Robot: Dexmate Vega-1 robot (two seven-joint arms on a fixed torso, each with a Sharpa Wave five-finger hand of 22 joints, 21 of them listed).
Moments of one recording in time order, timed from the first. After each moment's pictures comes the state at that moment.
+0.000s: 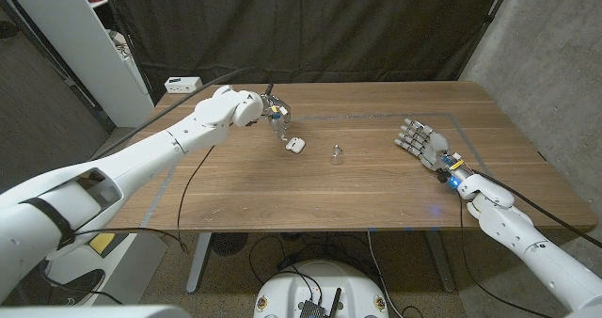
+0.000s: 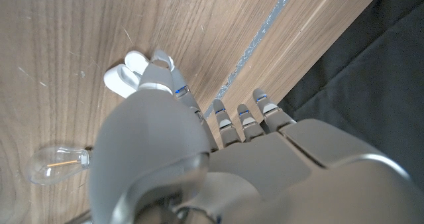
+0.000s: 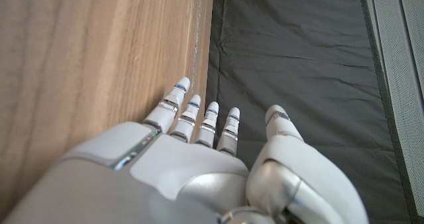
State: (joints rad) left arm 0.33 0.73 0.90 -1.65 0.94 0.08 -0.60; left_hand 1.00 0.08 0.14 -0.12 0.22 0.89 -0.19 0.38 0.36 0.20 -0.13 0.28 0.24 0.07 -0.04 0.19 0.17 0.13 0.06 0.22 0.19; right arm -1.01 -0.63 -0.23 -1.26 0.93 0.26 0.43; right_hand 0.33 0.16 0.39 -0.10 0.17 0.29 -0.18 0.20 0.20 0.27 -0.07 0.21 0.21 0.23 -0.04 0.20 0.18 0.38 -0.03 0.18 0.17
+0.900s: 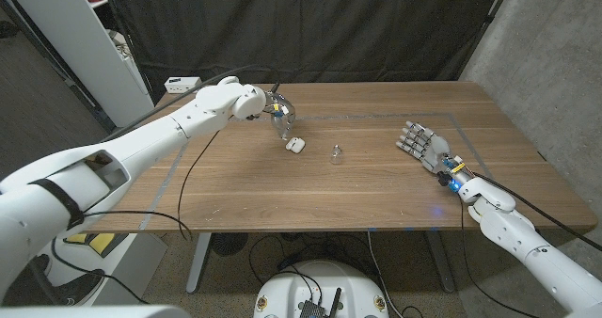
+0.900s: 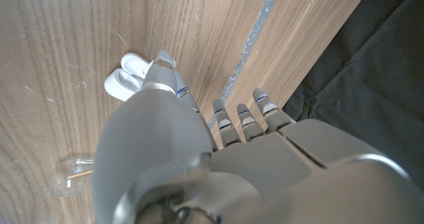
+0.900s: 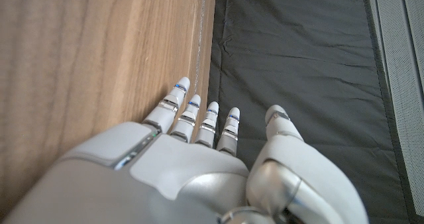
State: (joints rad) left arm 0.23 0.69 0.95 -1.52 0.95 -0.13 -0.57; left_hand 1.02 0.10 0.14 -0.12 0.21 0.88 -0.21 0.37 0.35 0.21 -0.14 0.28 0.24 0.08 -0.04 0.19 0.17 0.13 0.06 0.22 0.19; right arm -1.03 -0.63 -0.23 -1.27 0.92 0.27 0.43; right_hand 0.33 0.16 0.39 -0.11 0.17 0.29 -0.18 0.20 0.20 0.27 -0.07 0.21 0.21 0.23 -0.04 0.20 0.18 0.38 -0.03 0.18 0.17
